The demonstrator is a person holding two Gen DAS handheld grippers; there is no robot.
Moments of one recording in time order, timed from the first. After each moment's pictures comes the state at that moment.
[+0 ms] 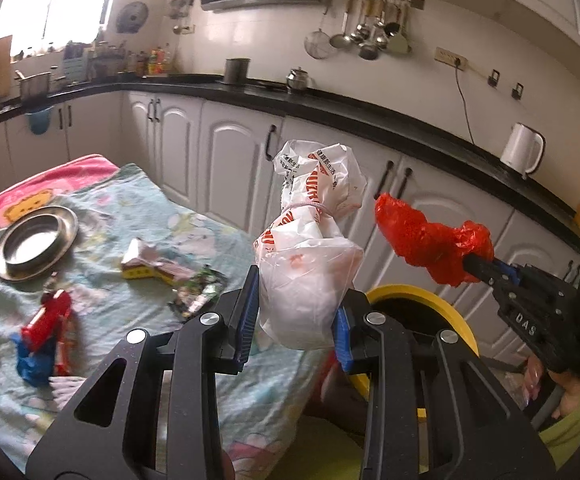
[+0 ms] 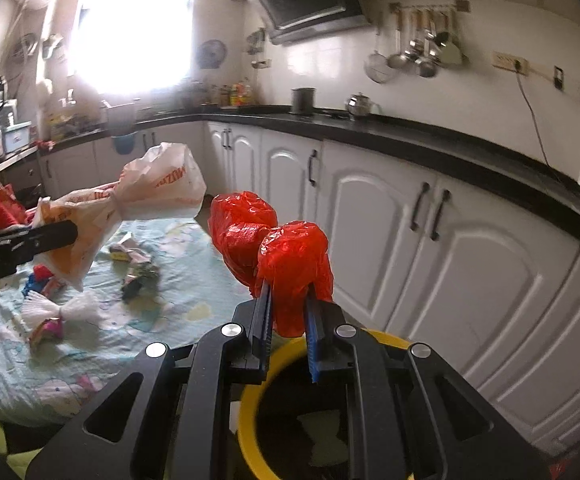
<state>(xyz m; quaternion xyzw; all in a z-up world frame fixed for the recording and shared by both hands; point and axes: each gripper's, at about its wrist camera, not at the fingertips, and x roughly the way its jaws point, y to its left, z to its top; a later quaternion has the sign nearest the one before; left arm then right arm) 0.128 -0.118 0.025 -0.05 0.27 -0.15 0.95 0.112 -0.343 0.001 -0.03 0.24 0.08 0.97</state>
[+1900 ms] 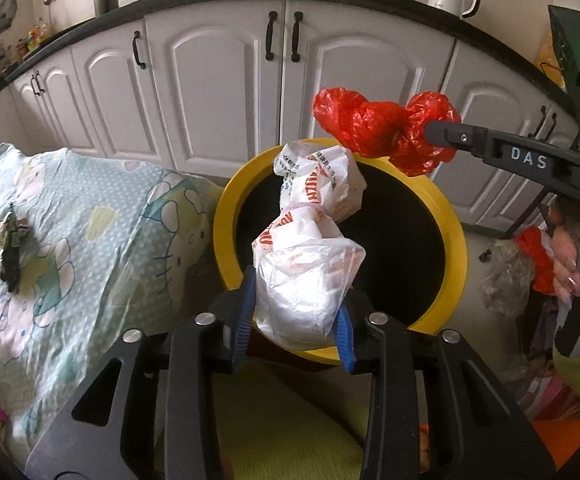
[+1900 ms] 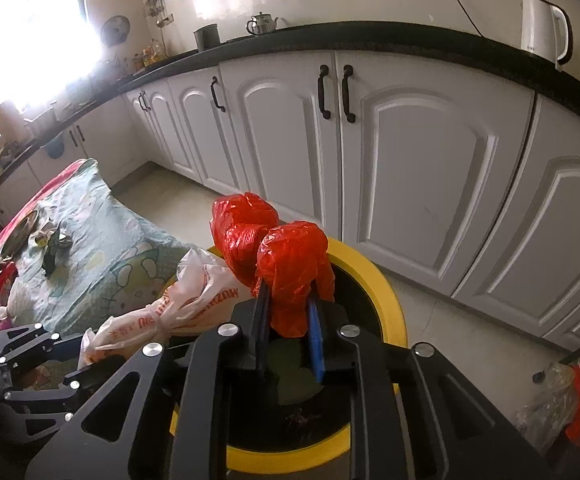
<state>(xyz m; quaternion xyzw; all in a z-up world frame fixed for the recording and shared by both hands) 0.142 -0.267 -0.090 0.10 0.41 -0.28 0.86 0.126 -0.456 -0.075 0.08 0.37 -0.01 0.93</state>
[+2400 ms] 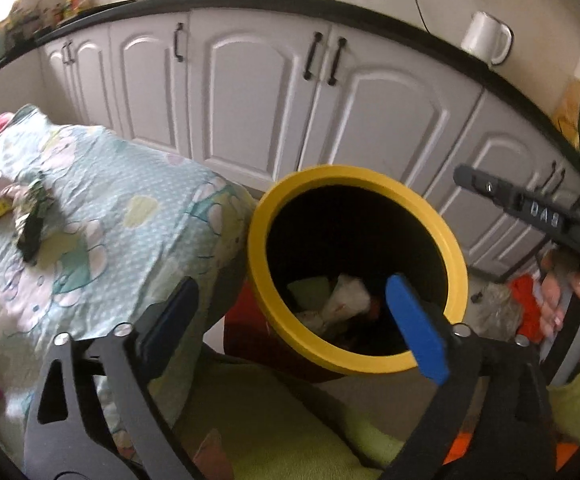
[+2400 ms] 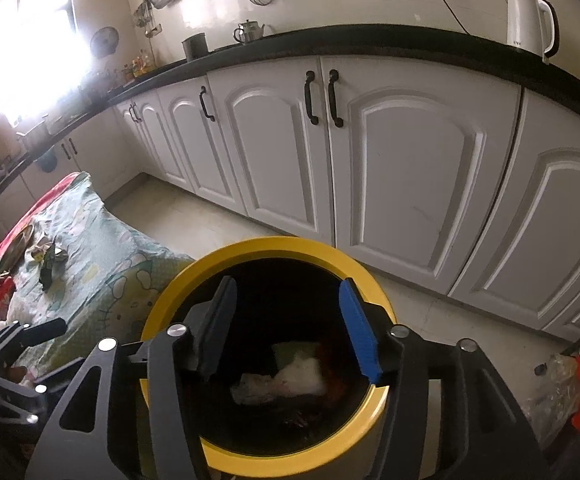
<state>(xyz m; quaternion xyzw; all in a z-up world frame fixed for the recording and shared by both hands) 0.151 -0.226 -0.074 0.01 0.41 -0.24 0.88 0.124 -0.463 -0.071 0.09 0.35 -0.02 0.93</state>
